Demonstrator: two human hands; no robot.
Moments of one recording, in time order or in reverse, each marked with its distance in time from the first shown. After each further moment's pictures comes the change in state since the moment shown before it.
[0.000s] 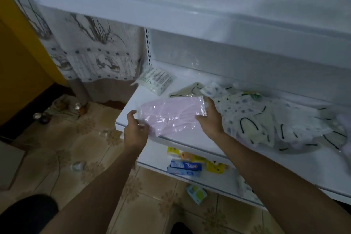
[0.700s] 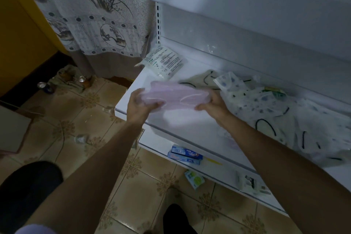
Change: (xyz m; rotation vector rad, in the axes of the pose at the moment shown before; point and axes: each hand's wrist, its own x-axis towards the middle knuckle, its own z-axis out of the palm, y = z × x) left_hand 0.061 -0.007 0.025 -0.464 -0.099 -0.273; right_hand 0.084 0.018 0.020 0.196 -0.296 0.174
